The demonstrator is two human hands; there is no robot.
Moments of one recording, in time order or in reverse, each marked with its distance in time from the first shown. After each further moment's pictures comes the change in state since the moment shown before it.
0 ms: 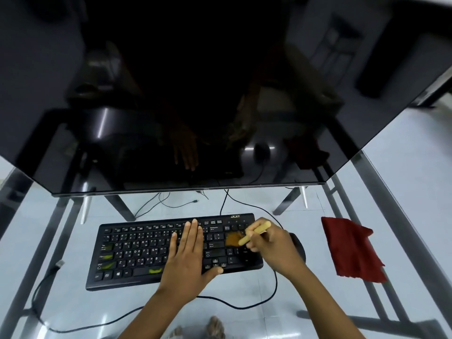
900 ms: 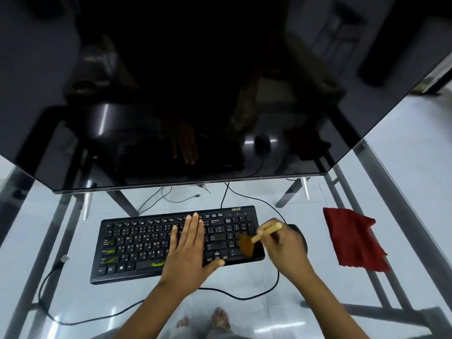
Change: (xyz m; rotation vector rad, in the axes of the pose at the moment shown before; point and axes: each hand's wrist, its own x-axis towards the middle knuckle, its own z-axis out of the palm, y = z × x) left_hand 0.000 0.001 -0.007 0.019 -0.034 0.002; right_hand -0.017 0.025 -0.003 -0.112 0.136 -0.048
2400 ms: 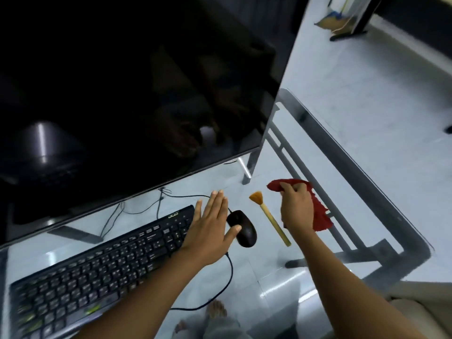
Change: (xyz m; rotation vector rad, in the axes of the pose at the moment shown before) left_hand 0.098 0.135 -0.027 -0.043 -0.131 0.392; right_hand 0.051 0.162 -0.070 -0.564 0.384 0.379
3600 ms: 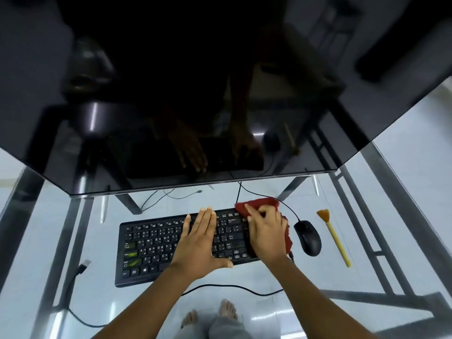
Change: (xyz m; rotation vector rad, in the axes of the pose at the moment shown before) left_hand -0.138 -0.127 0.005 -0.090 0.030 -0.260; right_hand -0.125 -0.189 0.029 0.101 -0.033 -0.483
